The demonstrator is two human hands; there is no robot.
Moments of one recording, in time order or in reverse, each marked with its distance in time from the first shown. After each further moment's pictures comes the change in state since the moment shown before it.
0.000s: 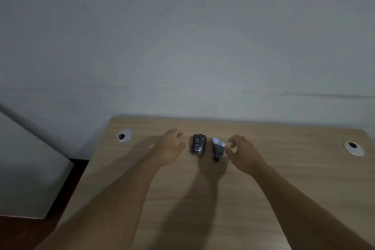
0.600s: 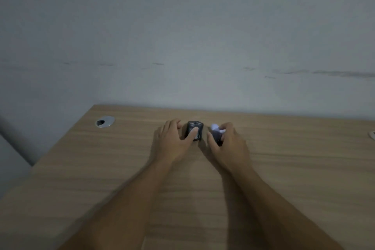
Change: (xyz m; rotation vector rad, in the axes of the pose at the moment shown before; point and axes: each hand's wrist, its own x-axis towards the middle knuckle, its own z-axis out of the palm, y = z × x) left_hand 0.027 -0.052 0.135 0.071 0.470 0.098; right_hand 0.020 0.031 0.135 0.128 0.516 -0.130
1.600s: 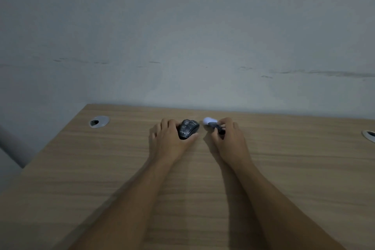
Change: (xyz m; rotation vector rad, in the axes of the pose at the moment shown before) left_hand 0.007 0.002 0.008 0.082 -0.005 -0.029; right_hand 0.024 0.012 0.004 0.082 -0.010 0.003
